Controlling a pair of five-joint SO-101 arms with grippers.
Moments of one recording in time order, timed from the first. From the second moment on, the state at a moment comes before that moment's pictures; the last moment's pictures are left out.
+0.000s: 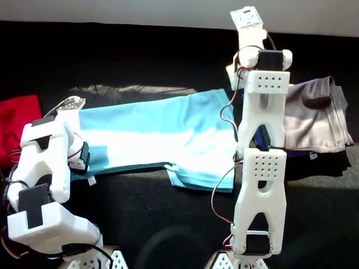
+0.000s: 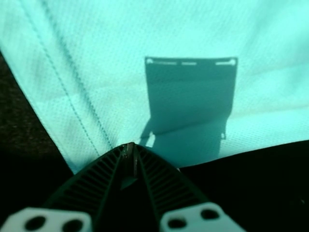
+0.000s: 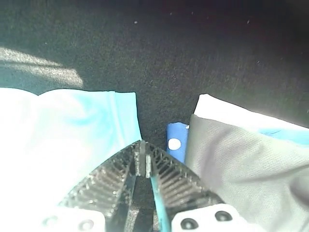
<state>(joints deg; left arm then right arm) -26.4 6.3 32.7 61.2 -21.2 -3.8 55.4 -89.1 100.2 18.2</state>
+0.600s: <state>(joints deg) -26.4 6.3 32.7 61.2 -21.2 -13.1 23.5 -69.1 100.5 18.2</state>
